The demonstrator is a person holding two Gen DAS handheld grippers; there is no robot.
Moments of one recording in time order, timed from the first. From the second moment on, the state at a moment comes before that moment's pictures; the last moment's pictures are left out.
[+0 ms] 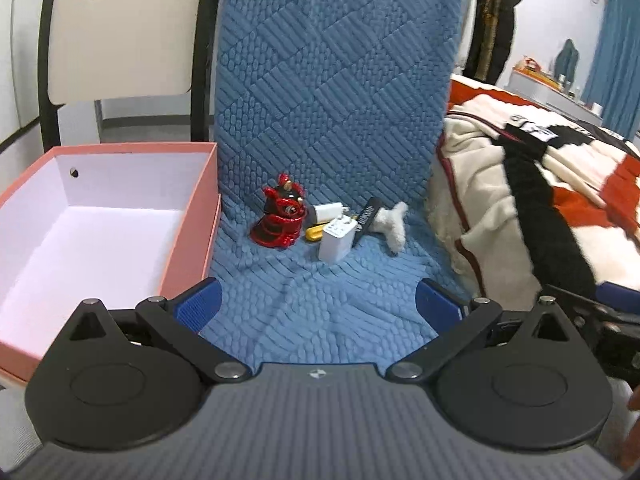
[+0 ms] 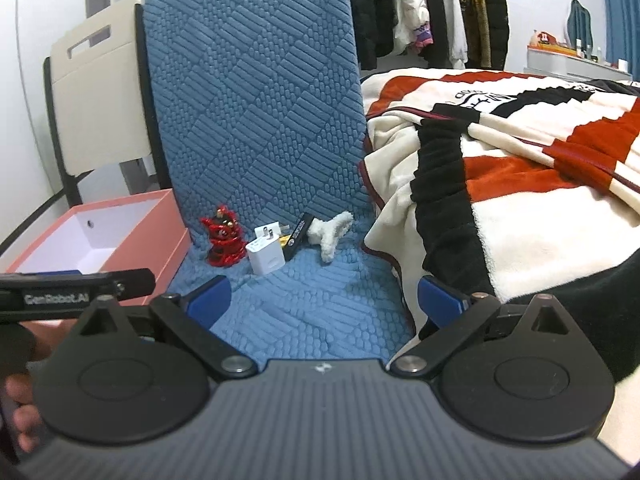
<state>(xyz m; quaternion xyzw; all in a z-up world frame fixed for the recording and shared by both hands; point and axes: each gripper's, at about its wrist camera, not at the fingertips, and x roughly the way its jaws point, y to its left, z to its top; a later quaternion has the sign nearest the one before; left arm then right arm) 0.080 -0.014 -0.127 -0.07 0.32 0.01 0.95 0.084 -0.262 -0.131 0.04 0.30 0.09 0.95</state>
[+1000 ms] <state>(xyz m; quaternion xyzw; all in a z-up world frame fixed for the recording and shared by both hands) 0.224 -0.002 -0.178 -0.06 0.37 -0.01 0.93 0.183 -0.227 -0.185 0.07 0.35 0.10 0.93</state>
